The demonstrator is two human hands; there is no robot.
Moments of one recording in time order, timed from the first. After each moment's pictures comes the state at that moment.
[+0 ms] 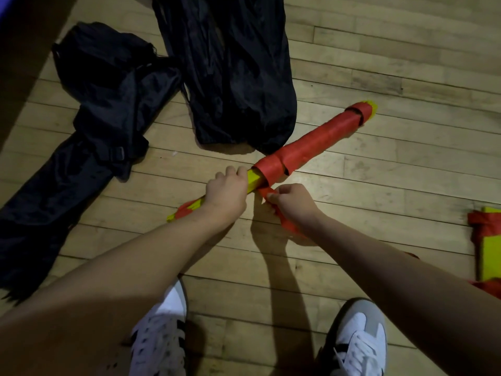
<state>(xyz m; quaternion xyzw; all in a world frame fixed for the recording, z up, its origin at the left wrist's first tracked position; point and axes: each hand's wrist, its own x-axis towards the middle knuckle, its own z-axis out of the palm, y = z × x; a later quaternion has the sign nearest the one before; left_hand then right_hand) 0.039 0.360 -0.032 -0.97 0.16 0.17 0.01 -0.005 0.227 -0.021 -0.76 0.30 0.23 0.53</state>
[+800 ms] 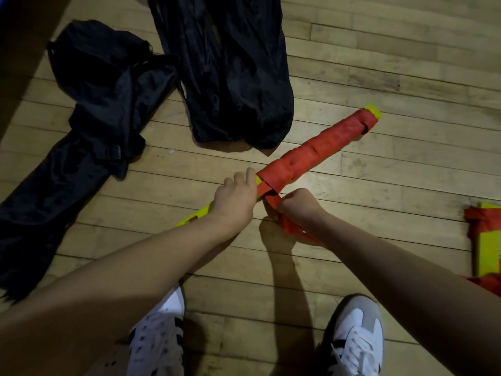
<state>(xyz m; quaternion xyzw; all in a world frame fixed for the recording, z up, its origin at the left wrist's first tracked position) 0.018 0.350 -0.043 -0.97 0.21 0.14 -0.01 -0.013 0.215 -0.016 -0.77 0.33 0.30 0.46</state>
